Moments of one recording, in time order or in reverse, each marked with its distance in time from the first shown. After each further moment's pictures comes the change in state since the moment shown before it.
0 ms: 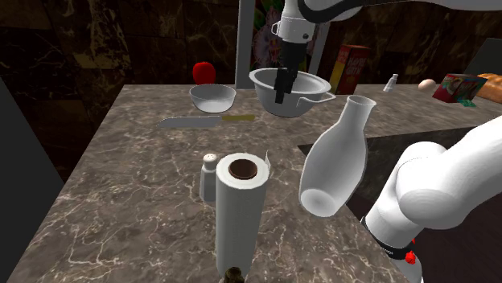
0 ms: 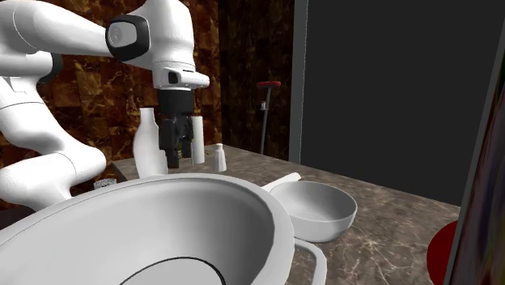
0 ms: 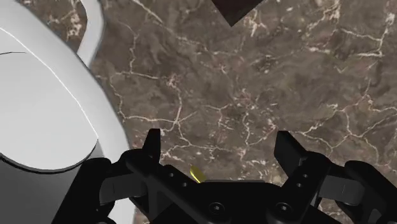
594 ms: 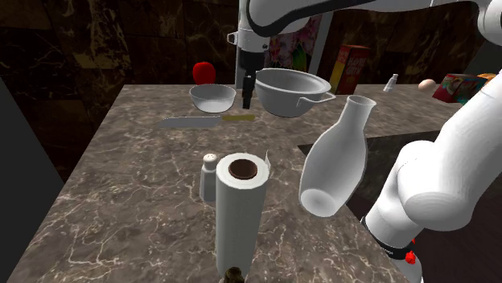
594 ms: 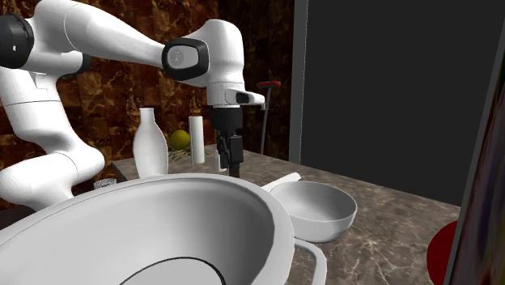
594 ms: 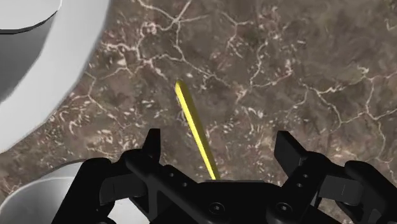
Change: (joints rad) arm 0.088 0.315 -0.001 0.198 0.025 0.125 -0.269
